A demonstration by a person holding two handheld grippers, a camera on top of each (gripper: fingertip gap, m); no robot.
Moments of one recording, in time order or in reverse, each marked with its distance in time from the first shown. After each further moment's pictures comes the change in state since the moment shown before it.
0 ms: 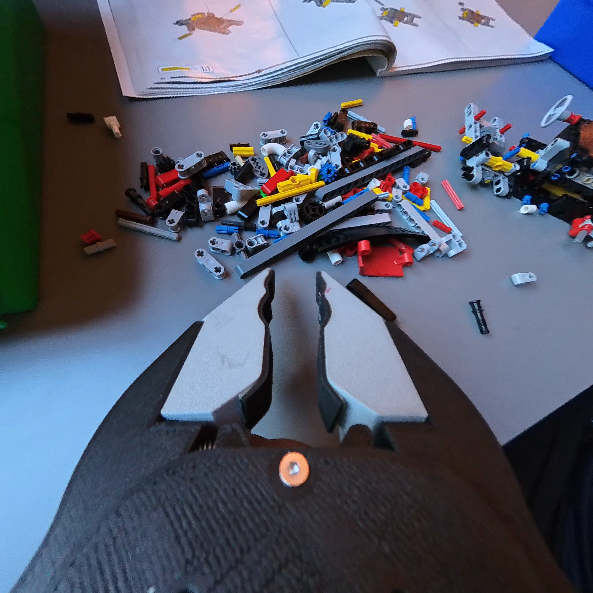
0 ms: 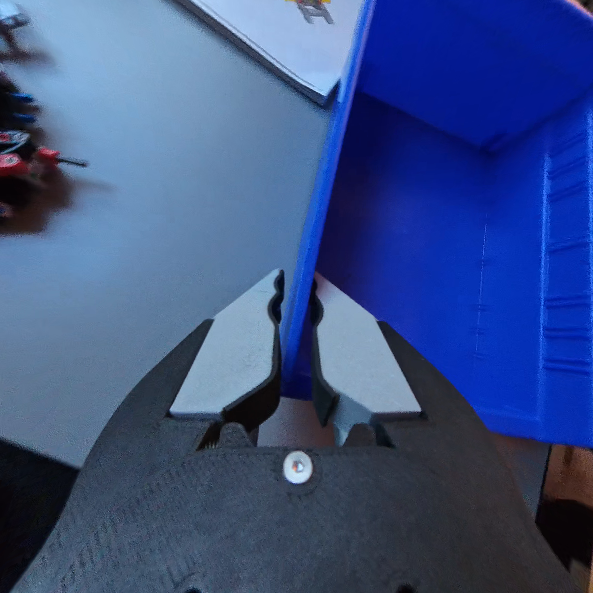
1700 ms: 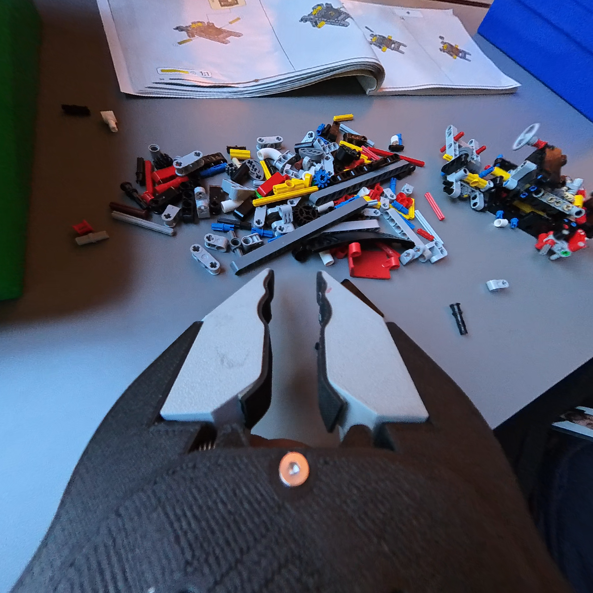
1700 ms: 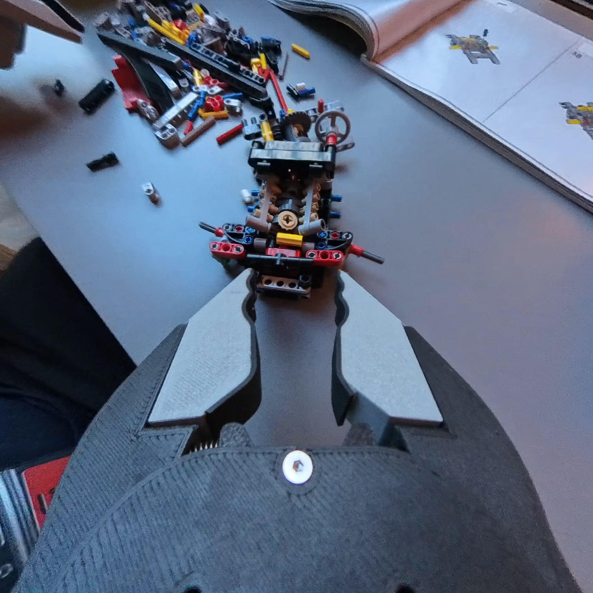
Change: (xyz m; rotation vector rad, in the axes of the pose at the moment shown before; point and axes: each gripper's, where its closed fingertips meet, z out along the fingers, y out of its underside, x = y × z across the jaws) left arm 0.003 -0.001 -0.006 0.034 0.042 -0.058; right arm -0.183 -0.050 0.008 0.215 -0.393 -0.043
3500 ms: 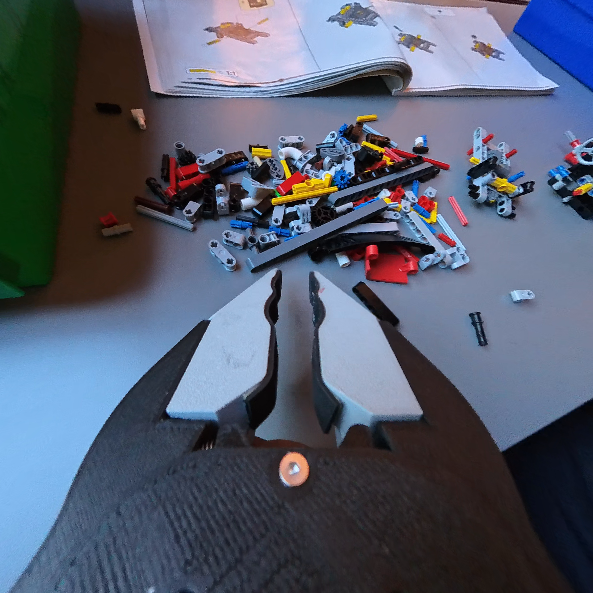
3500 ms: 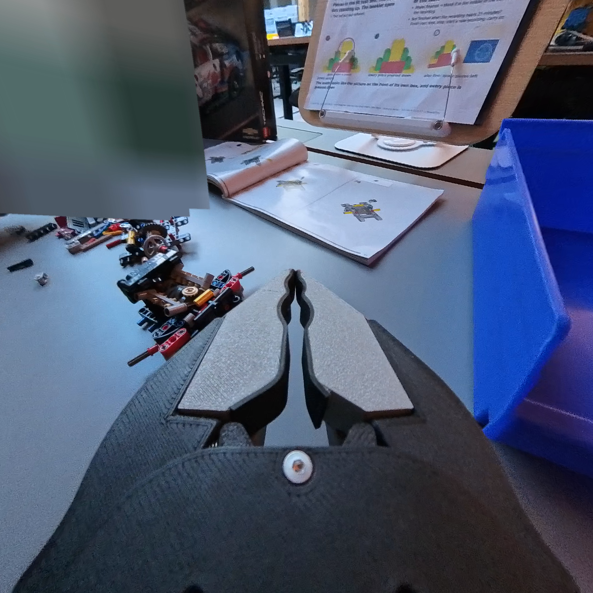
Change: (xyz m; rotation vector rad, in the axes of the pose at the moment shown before) left arm -0.010 0.001 0.000 -0.001 -0.076 -0.013; right arm 0.172 -0.019 -0.056 0.439 0.029 0.096
